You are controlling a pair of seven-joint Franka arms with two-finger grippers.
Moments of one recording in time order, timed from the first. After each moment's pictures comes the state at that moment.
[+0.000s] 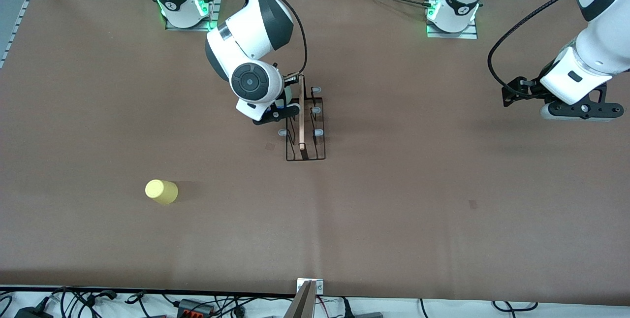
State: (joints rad) left arm -0.02 0.02 -0.06 -1.74 0.03 1.72 -0.06; right arm 0.70 0.51 -0.07 -1.50 0.29 1.61 0.30
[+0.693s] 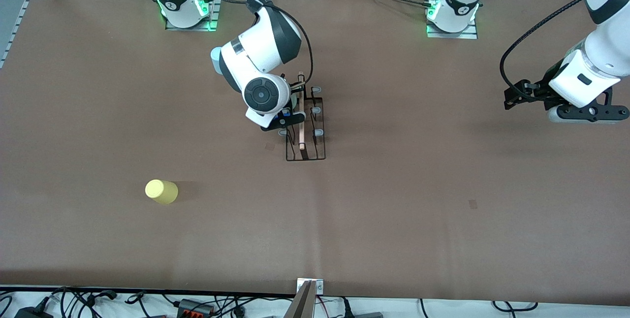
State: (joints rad) left arm 0.01 0.02 -0.06 -1.74 -0.01 1.73 -0.06; right arm 0.72 0.59 -0.07 -1.51 0.31 1.68 0.31
